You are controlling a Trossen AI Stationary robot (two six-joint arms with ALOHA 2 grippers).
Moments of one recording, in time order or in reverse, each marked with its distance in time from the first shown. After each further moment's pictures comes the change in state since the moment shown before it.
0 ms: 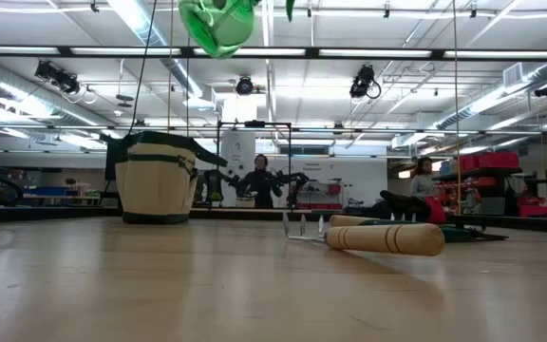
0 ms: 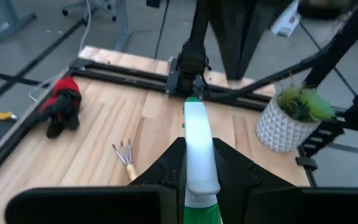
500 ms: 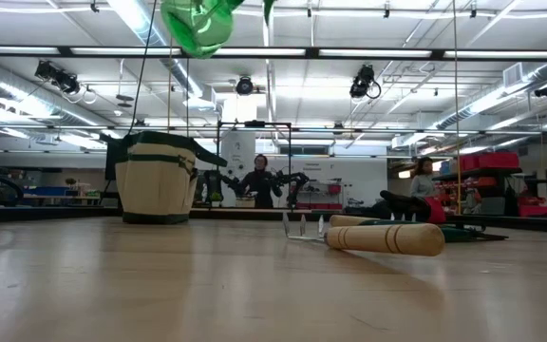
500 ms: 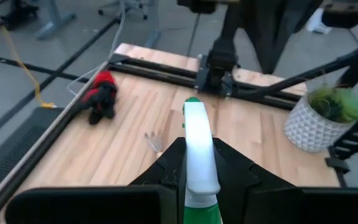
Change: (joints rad) left arm 0.000 -0.077 -0.002 -0.097 -0.129 0.003; right arm 0.017 -0.167 -0.271 0.242 -0.001 0.028
